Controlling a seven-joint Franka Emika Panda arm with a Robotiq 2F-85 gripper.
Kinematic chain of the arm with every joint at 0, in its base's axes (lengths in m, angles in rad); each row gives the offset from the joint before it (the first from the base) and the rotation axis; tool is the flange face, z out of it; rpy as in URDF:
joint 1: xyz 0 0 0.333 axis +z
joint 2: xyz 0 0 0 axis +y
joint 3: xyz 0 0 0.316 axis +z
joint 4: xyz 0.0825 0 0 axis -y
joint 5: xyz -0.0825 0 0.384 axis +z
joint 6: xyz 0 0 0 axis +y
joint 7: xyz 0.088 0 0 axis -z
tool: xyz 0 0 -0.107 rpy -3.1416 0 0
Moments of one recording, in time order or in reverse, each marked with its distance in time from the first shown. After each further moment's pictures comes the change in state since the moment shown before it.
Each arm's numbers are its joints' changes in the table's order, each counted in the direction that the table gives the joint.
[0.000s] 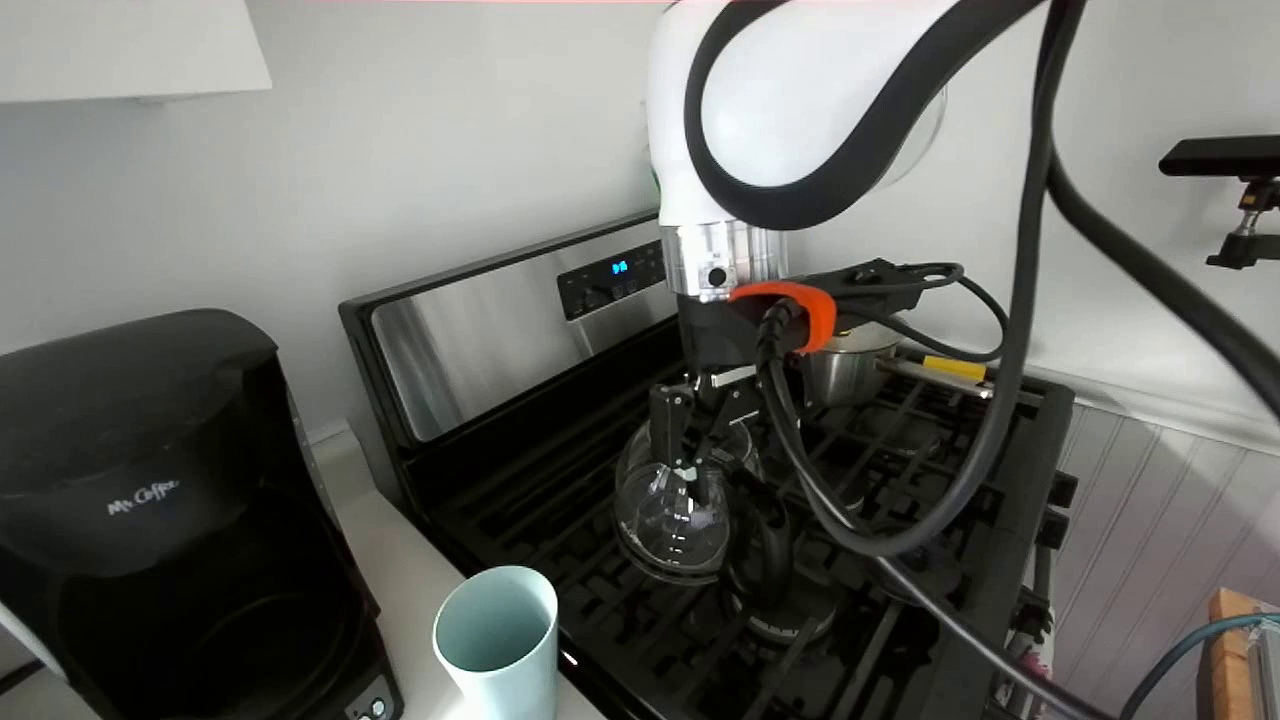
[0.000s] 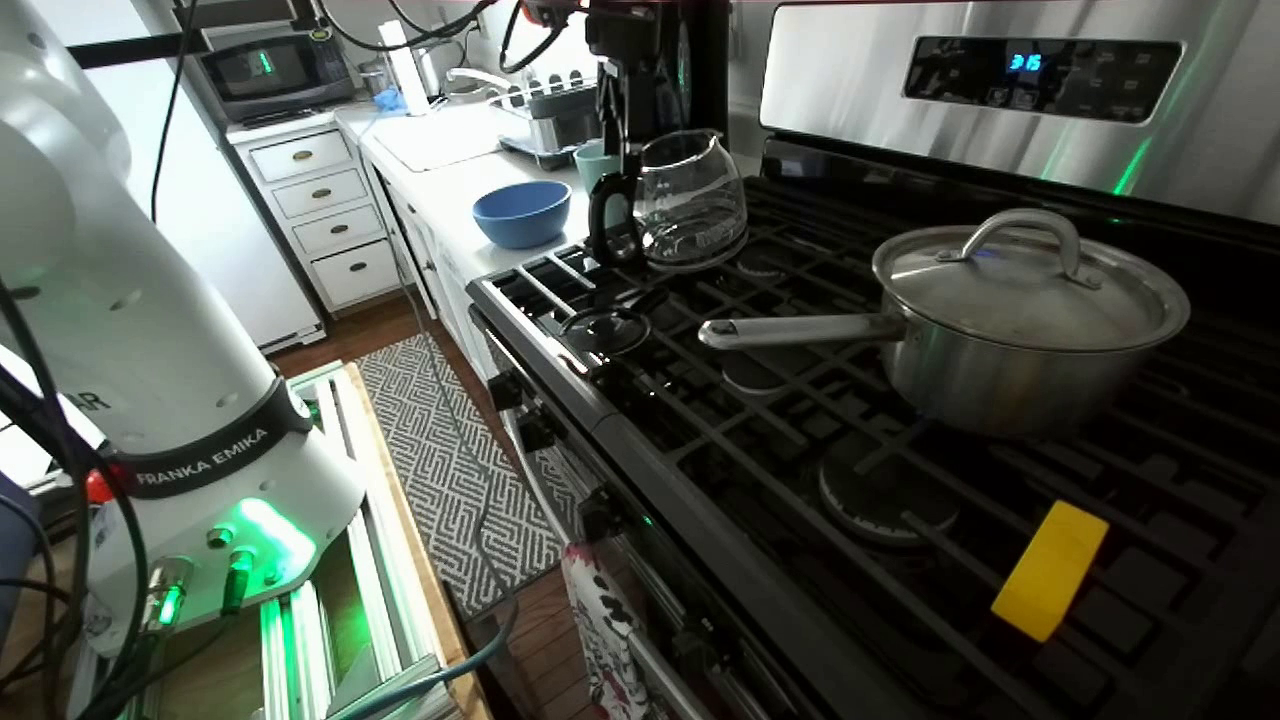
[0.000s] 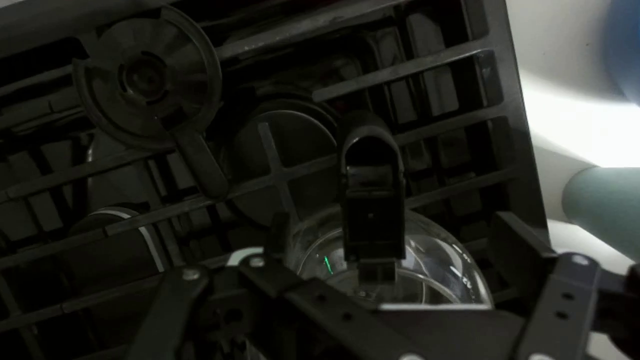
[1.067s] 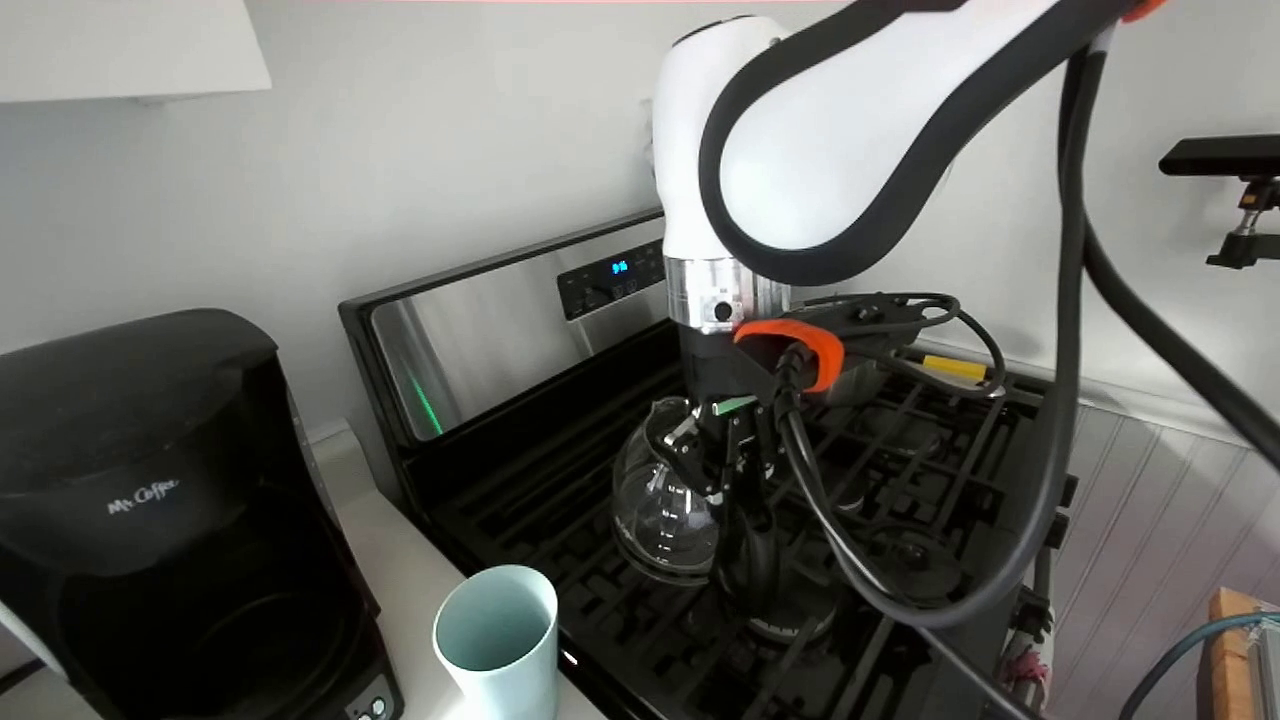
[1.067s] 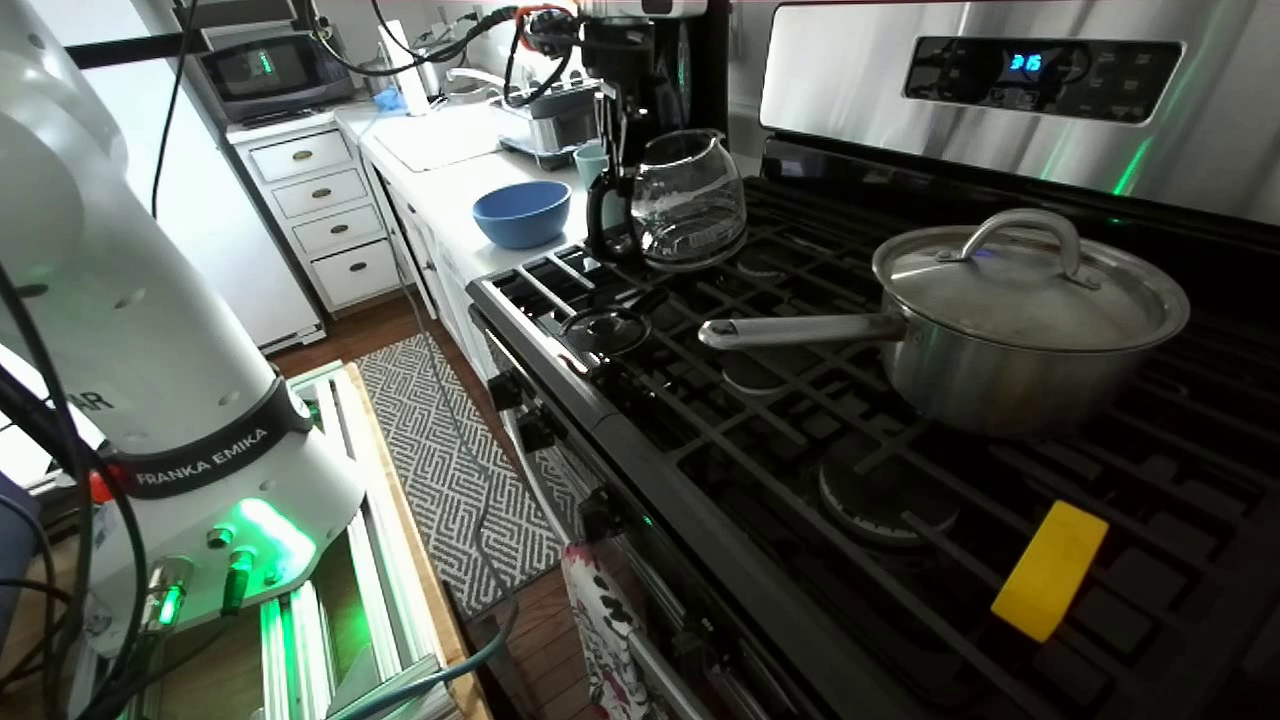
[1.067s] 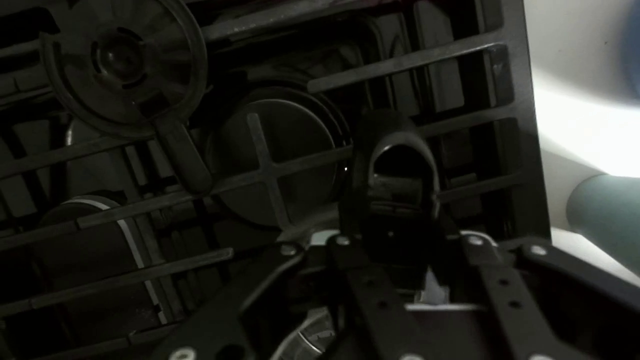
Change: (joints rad) arm 0.033 0.008 -0.014 -0.057 -0.014 -0.107 -0.021
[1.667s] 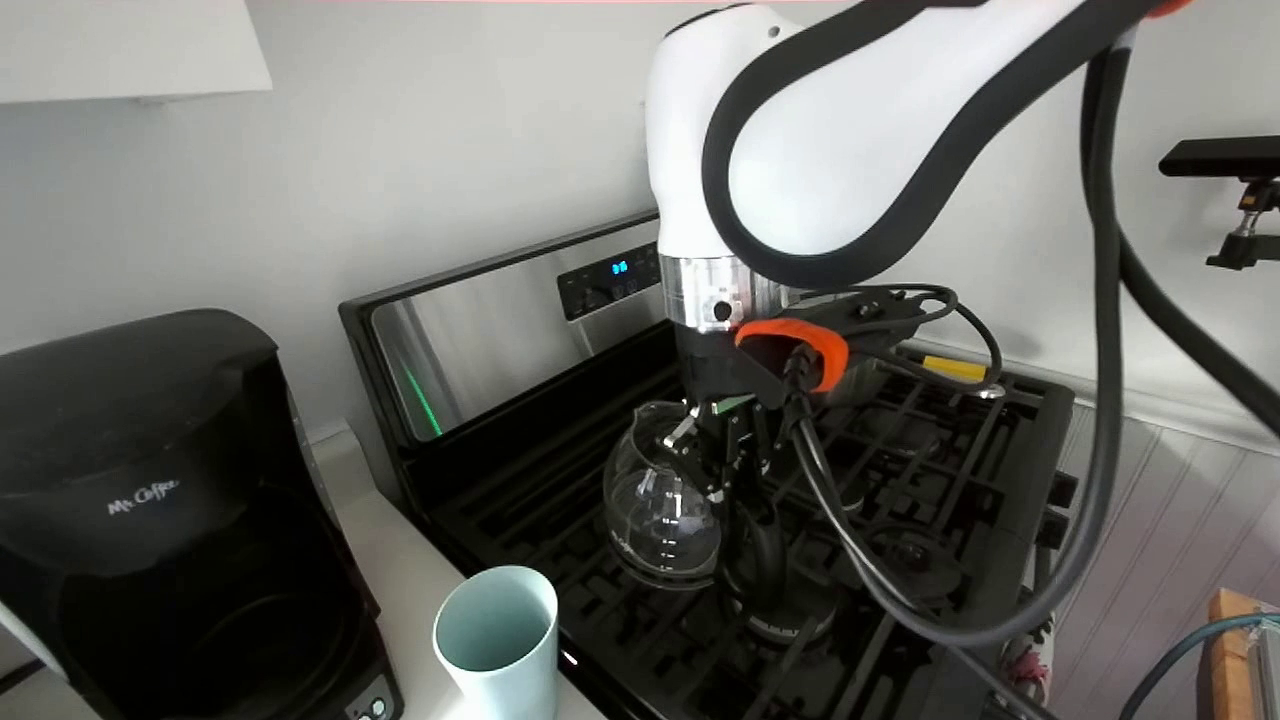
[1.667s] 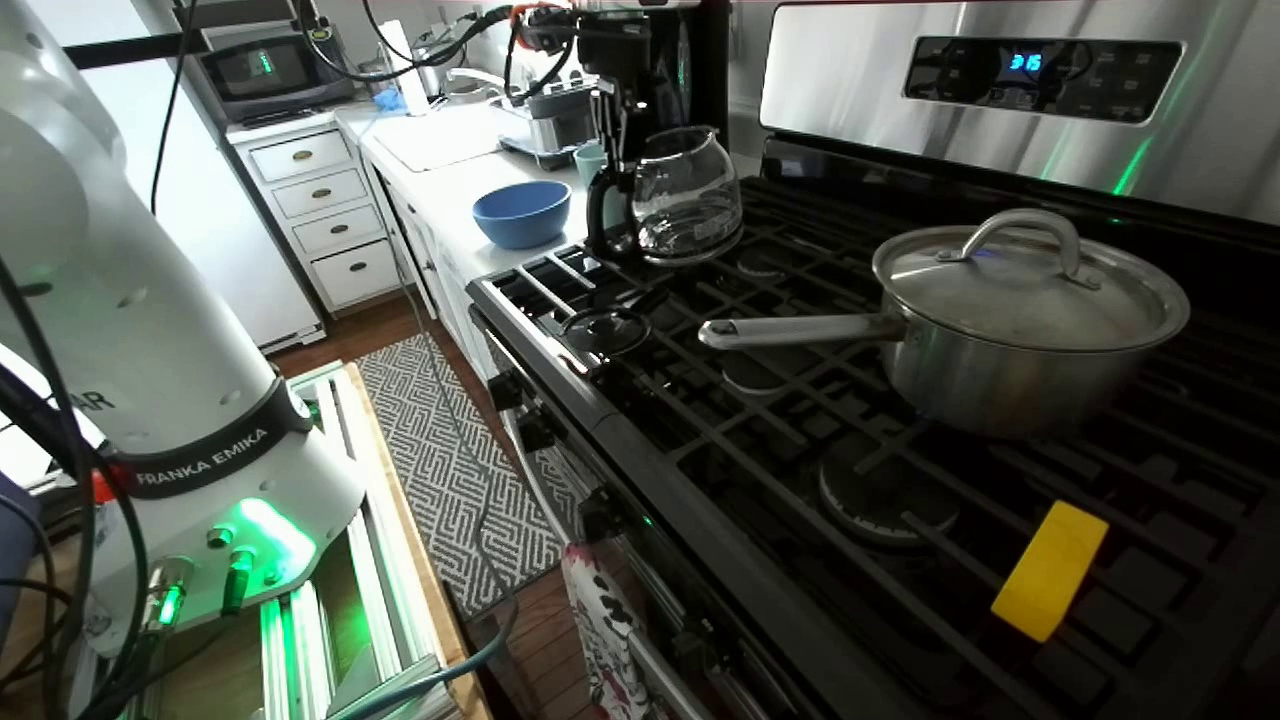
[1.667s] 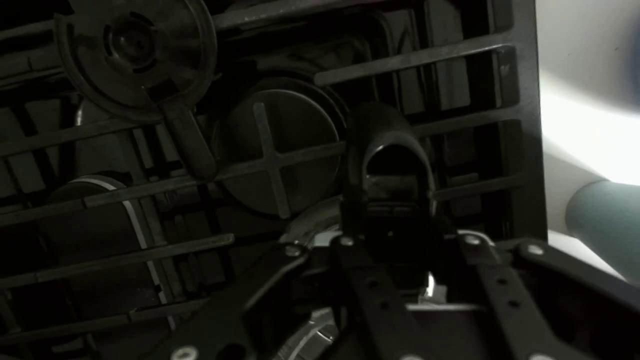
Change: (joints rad) arm 0.016 -0.013 0.001 -0.001 -0.044 0.000 0.001
